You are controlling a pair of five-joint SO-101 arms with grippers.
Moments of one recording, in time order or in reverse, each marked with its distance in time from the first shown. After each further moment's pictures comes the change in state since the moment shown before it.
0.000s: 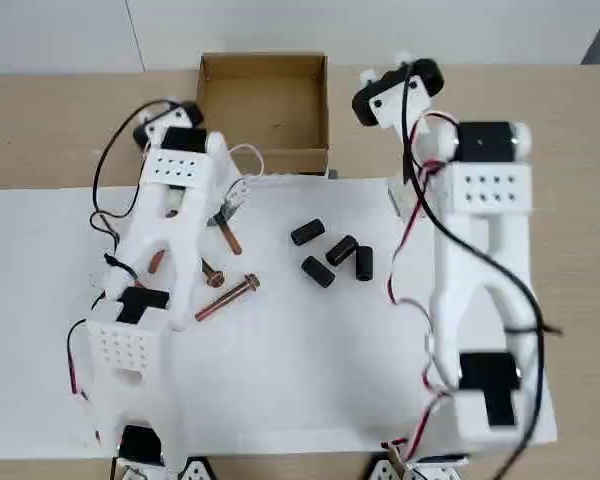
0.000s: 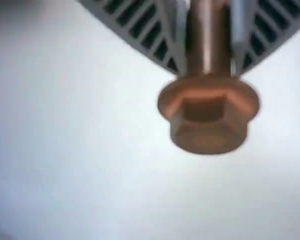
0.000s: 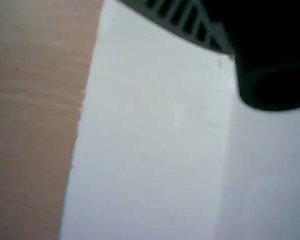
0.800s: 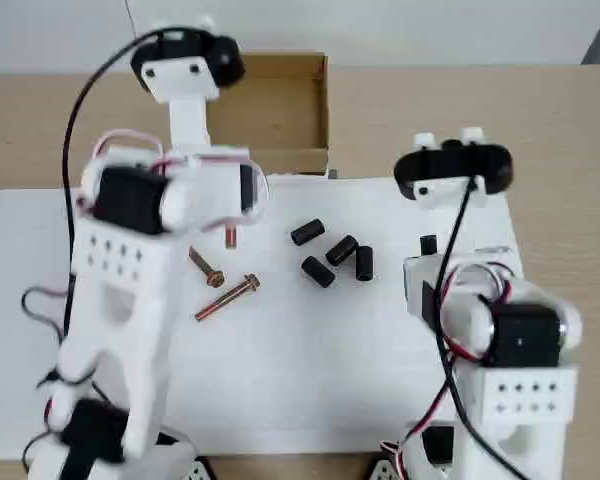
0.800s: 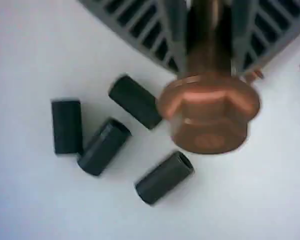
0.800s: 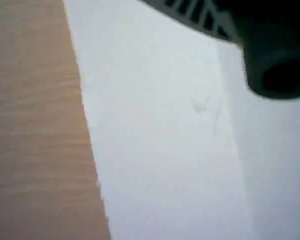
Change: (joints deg) left arm 11.0 -45.7 12.3 8.7 -22.3; right arm -0.1 -50.1 42.1 -7.8 -18.1
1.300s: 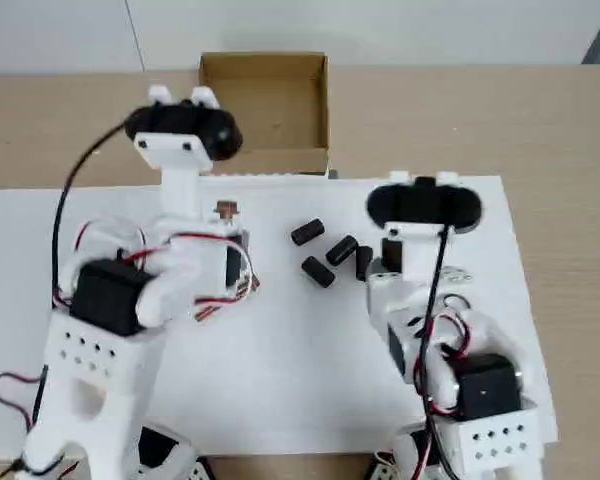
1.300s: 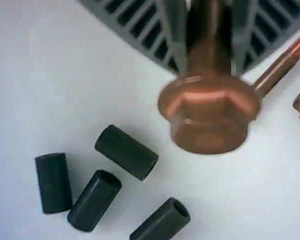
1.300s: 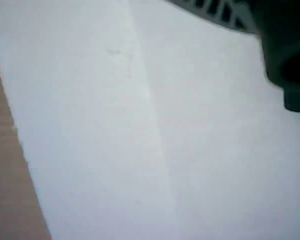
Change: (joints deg) left arm 1.1 -24.6 31.9 -10.4 -4.0; right arm -11.4 -15.7 23.9 -18.3 -7.0
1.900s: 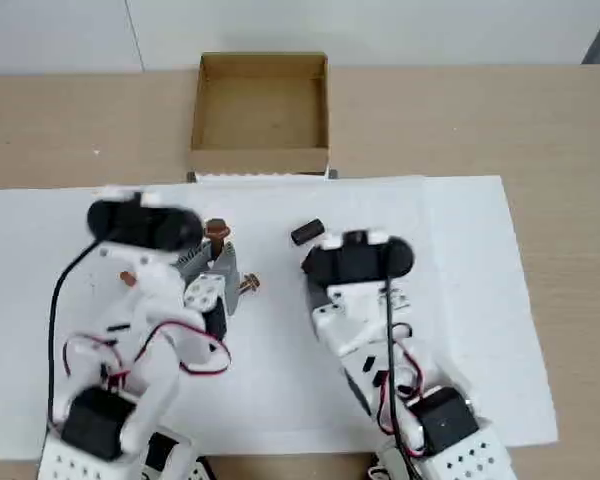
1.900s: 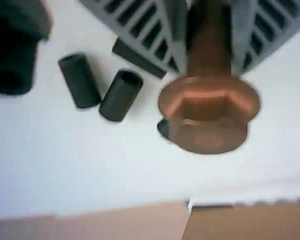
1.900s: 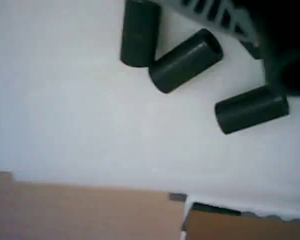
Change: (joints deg) left arm 0.0 -42.6 43.1 -28.5 1.1; right arm -17.1 -17.6 25.7 -22.9 -0.3
